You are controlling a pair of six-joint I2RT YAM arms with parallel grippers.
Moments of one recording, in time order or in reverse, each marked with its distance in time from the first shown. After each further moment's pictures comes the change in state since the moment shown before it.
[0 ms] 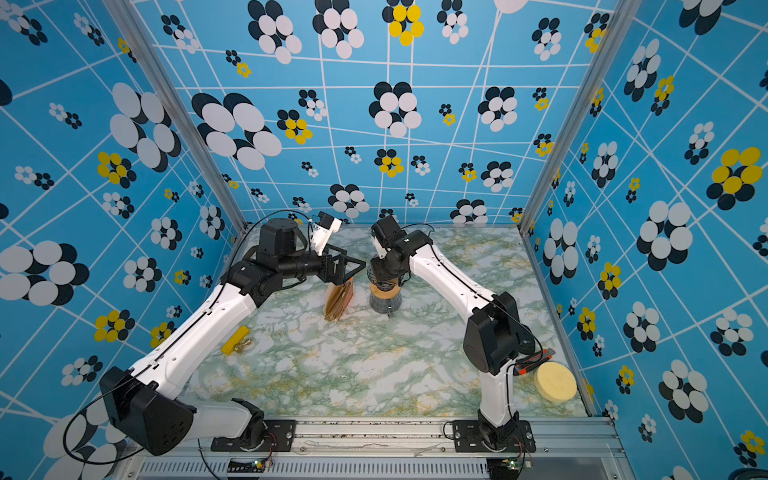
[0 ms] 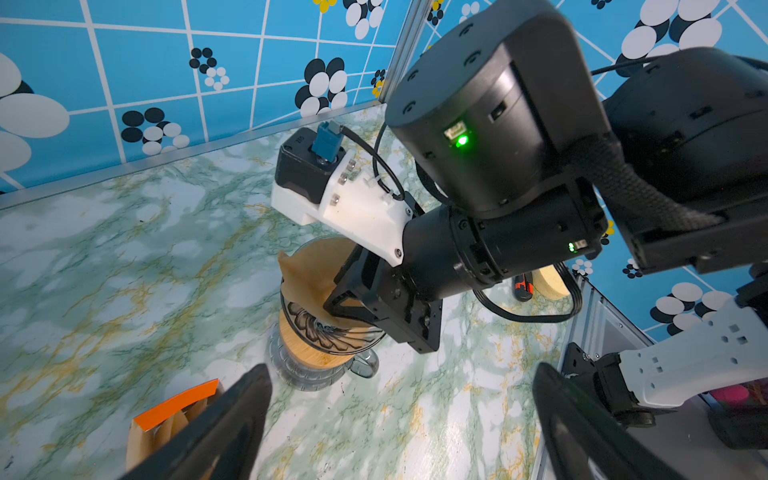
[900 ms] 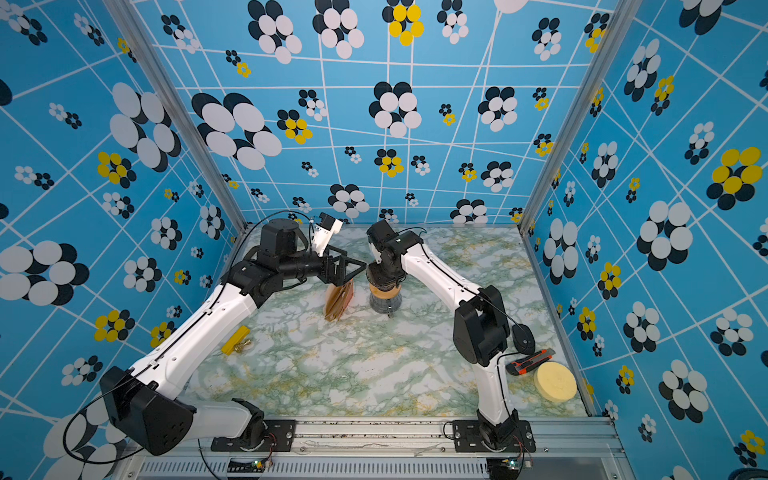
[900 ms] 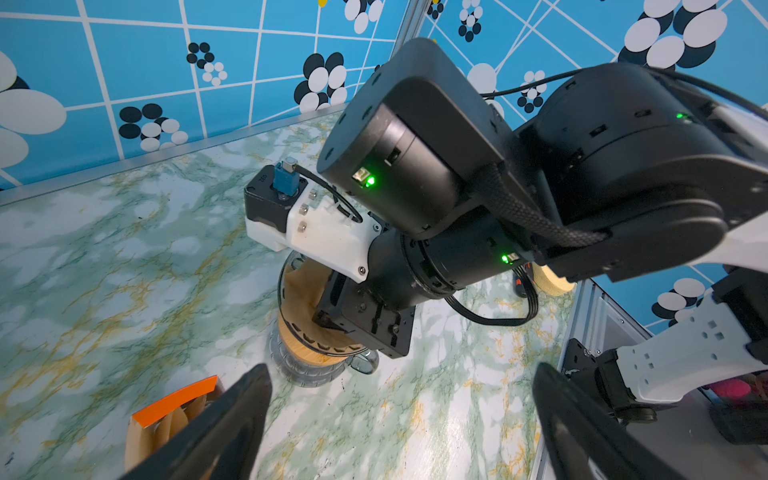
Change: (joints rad) left arm -0.008 0.000 0.000 -0.014 -0.008 0.008; right arm 0.005 0.095 0.054 -0.057 0.004 -0.030
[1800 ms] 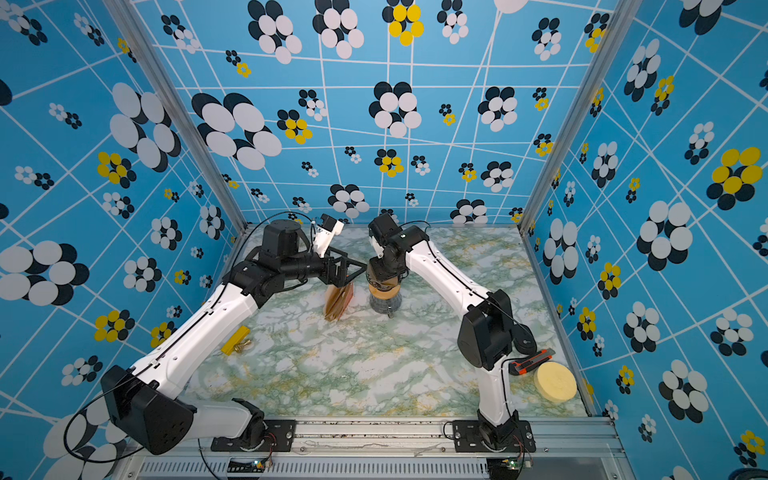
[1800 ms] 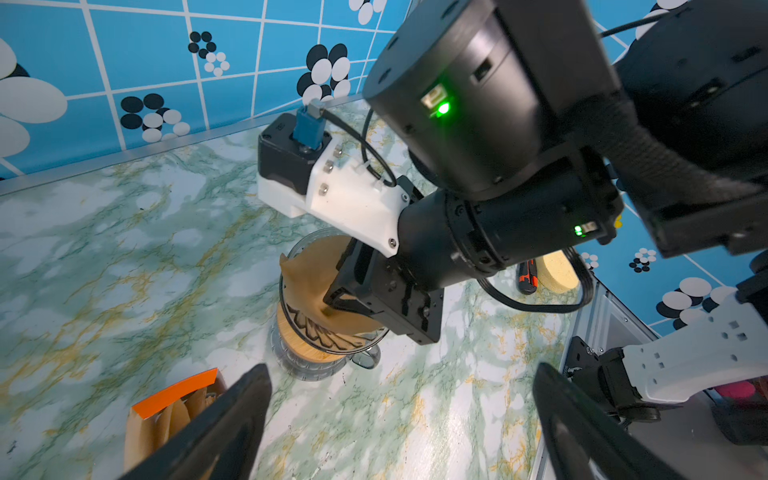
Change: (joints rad) left arm -0.006 0.006 0.000 -0.011 -0.020 -0.001; right arm 0.000 -0.073 0.046 -0.042 0.014 -0.006
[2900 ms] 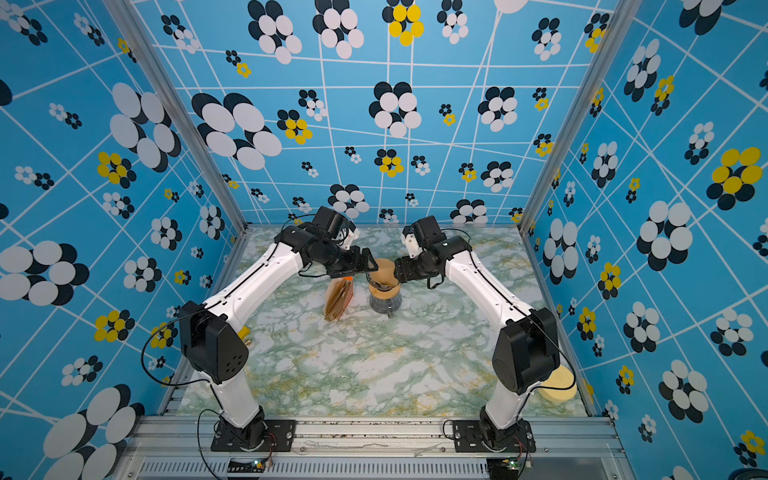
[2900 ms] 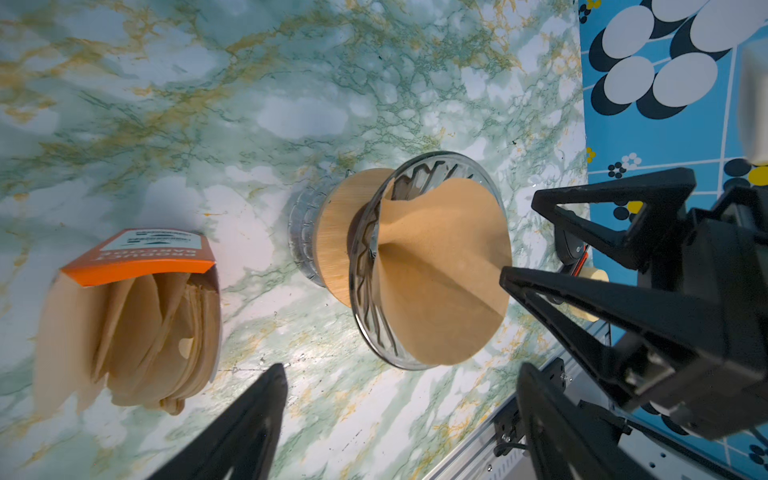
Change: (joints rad) left arm -0.047 0.461 0.445 -0.485 -0.152 -0.348; right arm -0.185 -0.254 -0.379 0.230 -0.206 0.000
